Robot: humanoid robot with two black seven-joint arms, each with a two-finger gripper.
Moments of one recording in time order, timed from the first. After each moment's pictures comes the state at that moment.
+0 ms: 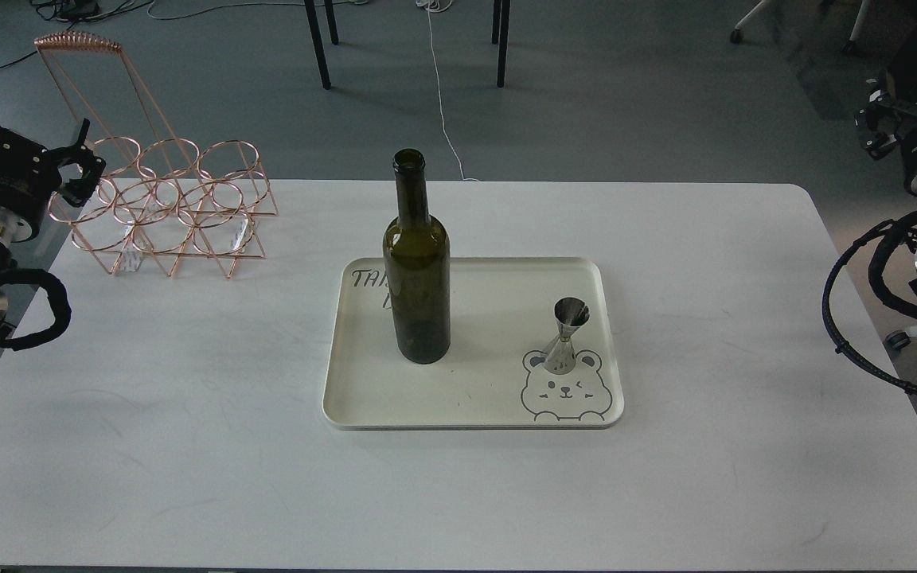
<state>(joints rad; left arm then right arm) -0.71 0.61 -0.67 -0.66 -0.39 -0.43 -0.40 0.83 -0.45 0.84 0.47 0.21 0.34 0.44</state>
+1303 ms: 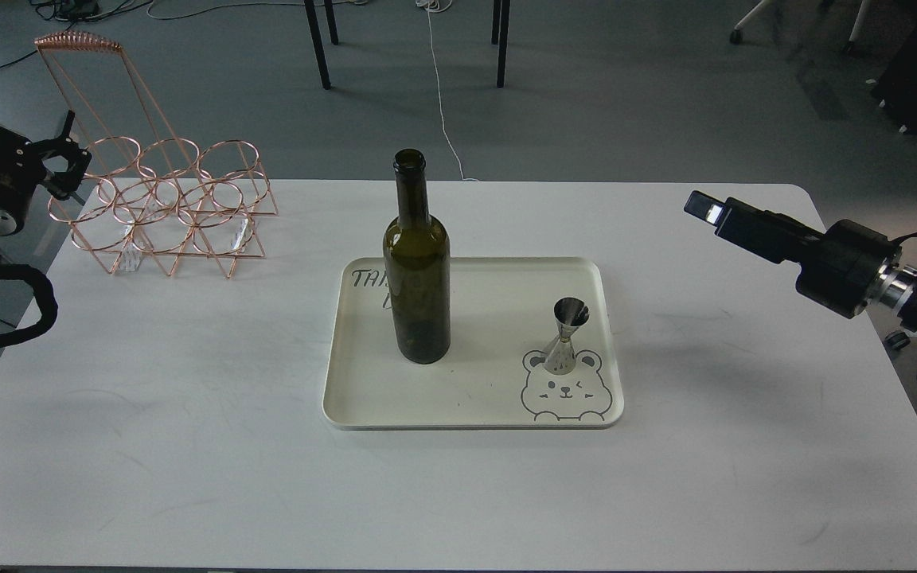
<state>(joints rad) -0.71 0.63 -0.67 -0.66 -0.39 -0.44 -0.40 0.63 -0.94 0.48 1.37 -1.45 -0.03 0.49</state>
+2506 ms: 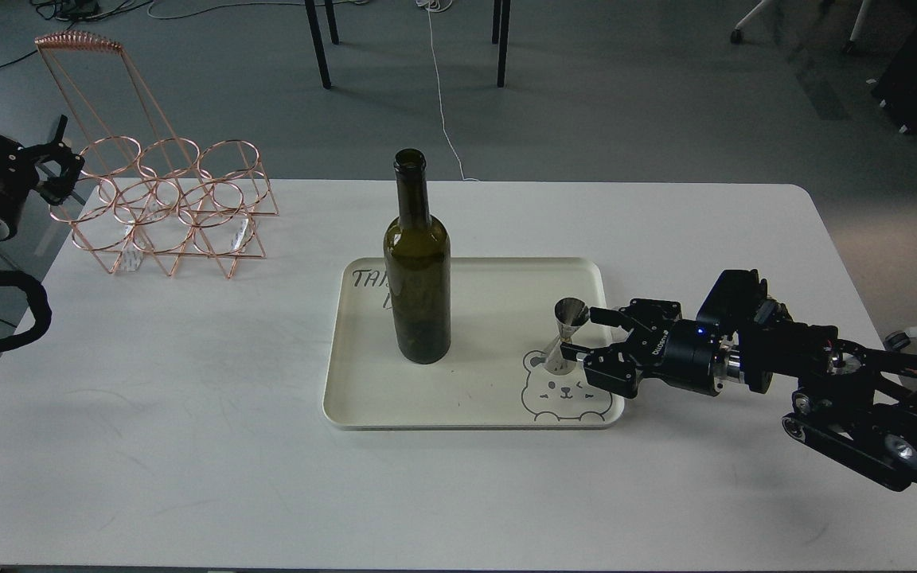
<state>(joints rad) -0.70 0.64 -0.67 -0.66 -0.40 -0.45 -0.41 0.76 -0.53 0.17 1.03 -1.90 -0.20 0.49</state>
